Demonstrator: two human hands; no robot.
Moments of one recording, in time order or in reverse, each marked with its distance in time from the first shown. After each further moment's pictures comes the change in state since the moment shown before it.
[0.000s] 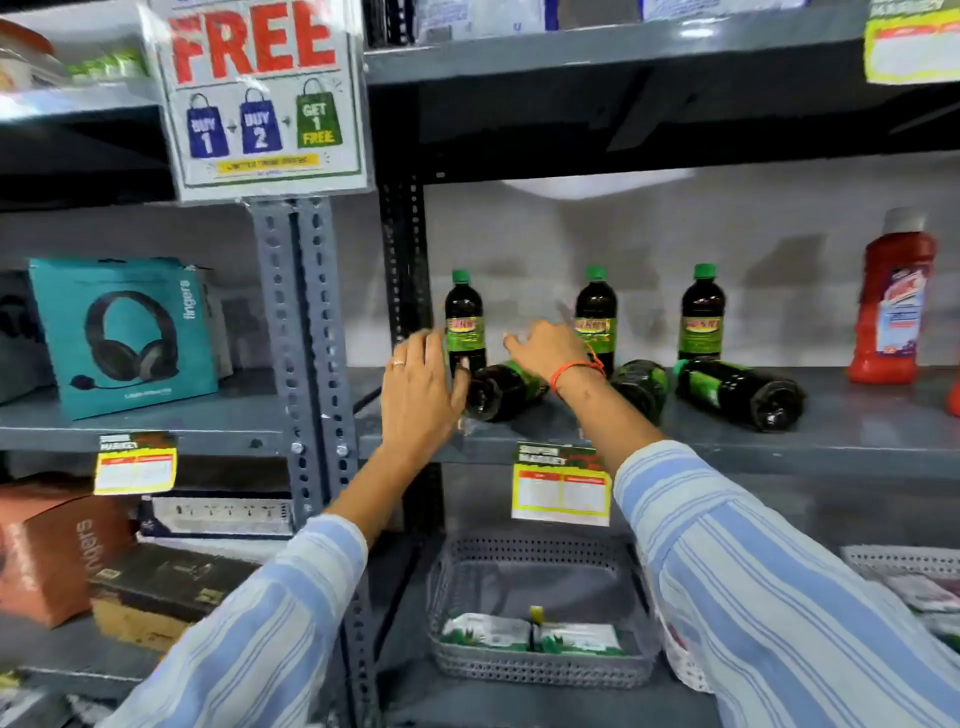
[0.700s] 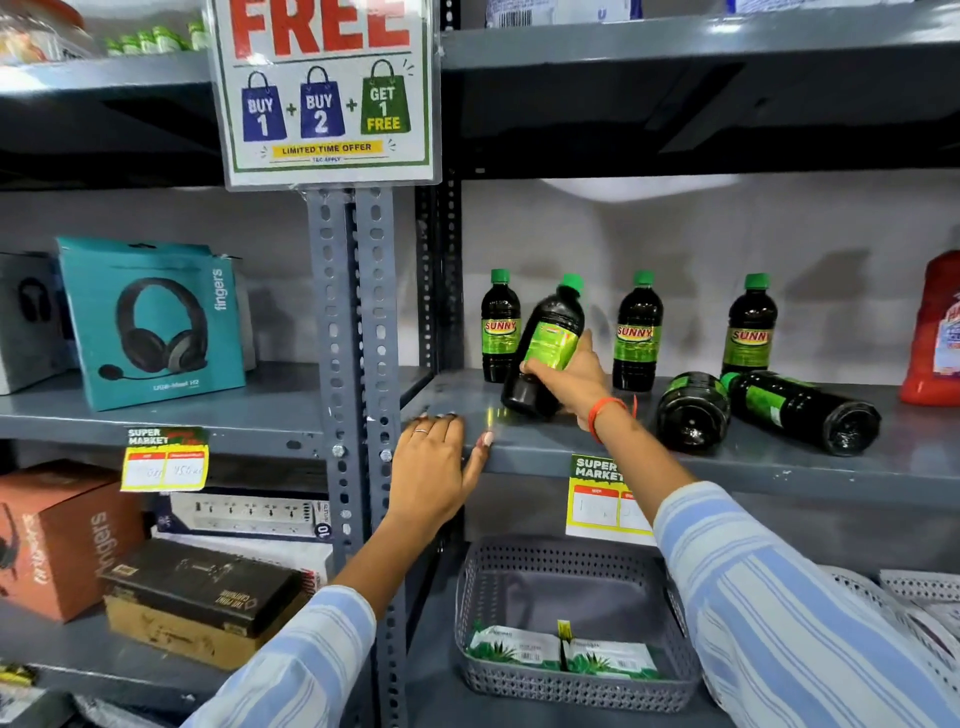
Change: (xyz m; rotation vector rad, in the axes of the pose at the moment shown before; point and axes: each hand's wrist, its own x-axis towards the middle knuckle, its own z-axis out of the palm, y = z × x) left_hand -0.064 -0.054 0.020 0.099 -0.138 0.016; right_hand 0.003 -0.012 0.049 0.611 -0.007 0.300
